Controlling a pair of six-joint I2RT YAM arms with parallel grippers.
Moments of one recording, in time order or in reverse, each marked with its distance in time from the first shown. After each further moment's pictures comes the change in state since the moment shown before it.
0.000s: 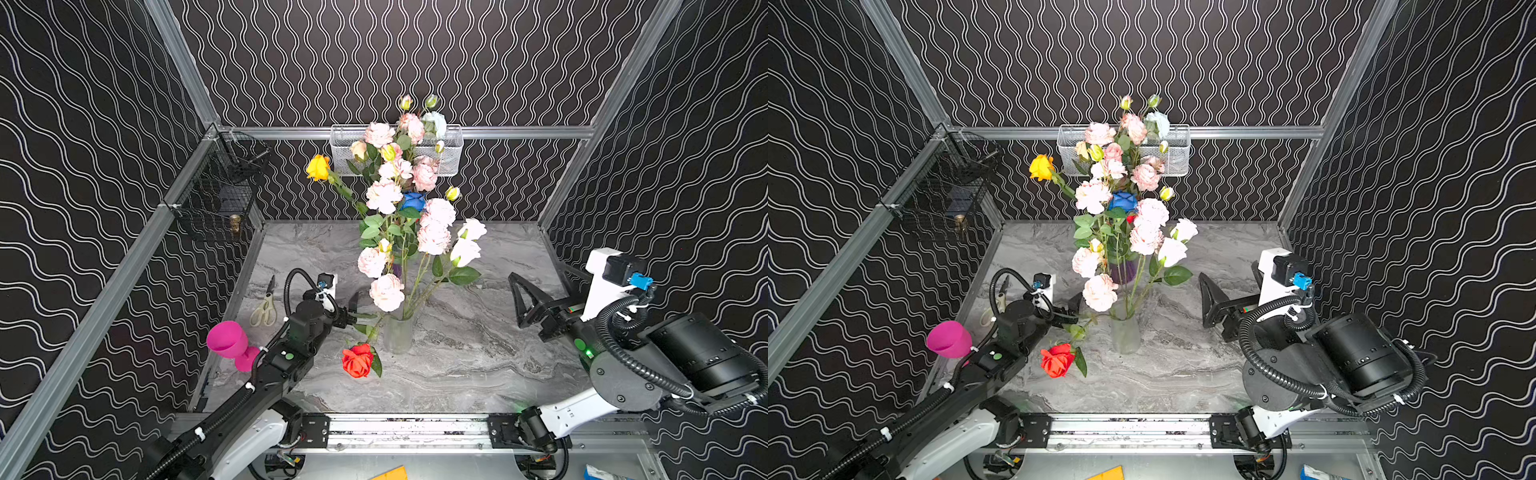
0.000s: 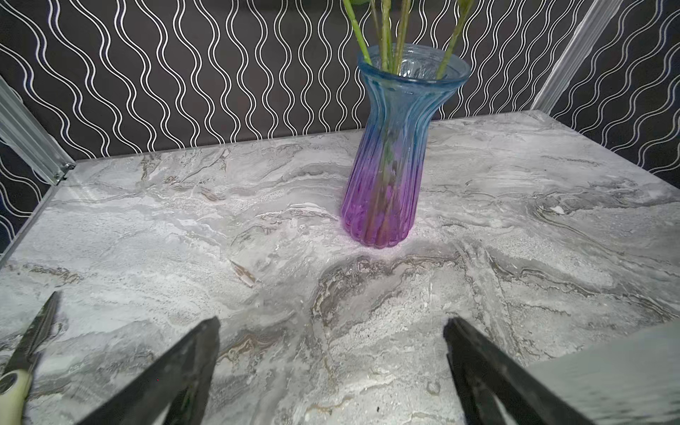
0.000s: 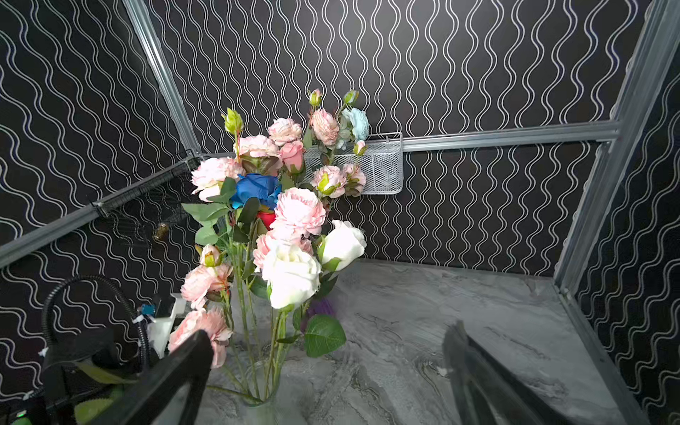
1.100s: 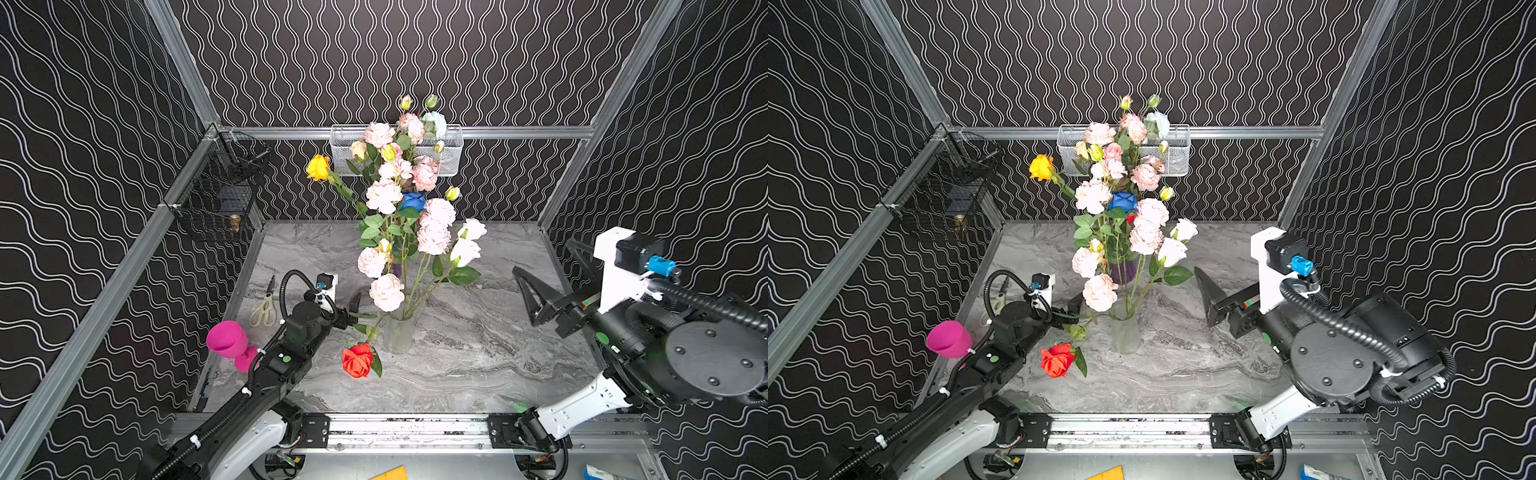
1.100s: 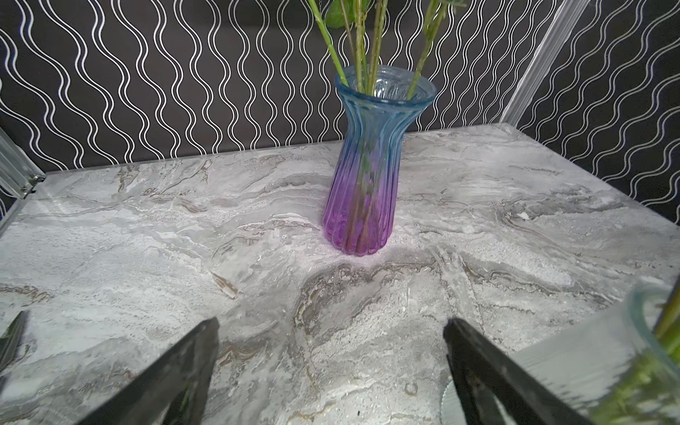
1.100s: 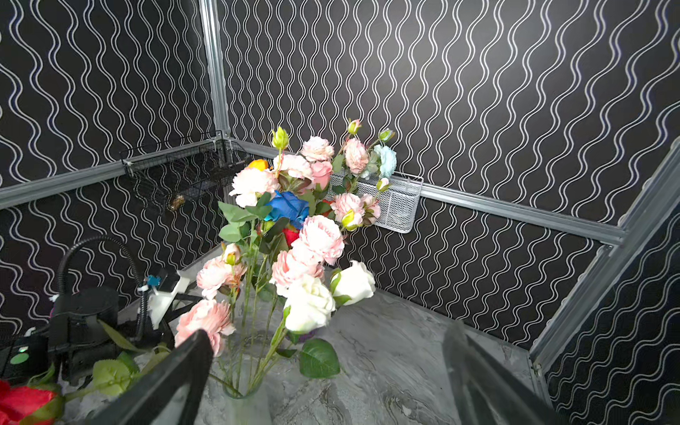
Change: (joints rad) left arm 0.000 -0.039 -0.012 0.001 0.055 0.005; right arm 0.106 0.085 0.230 0.163 0.005 -0.529
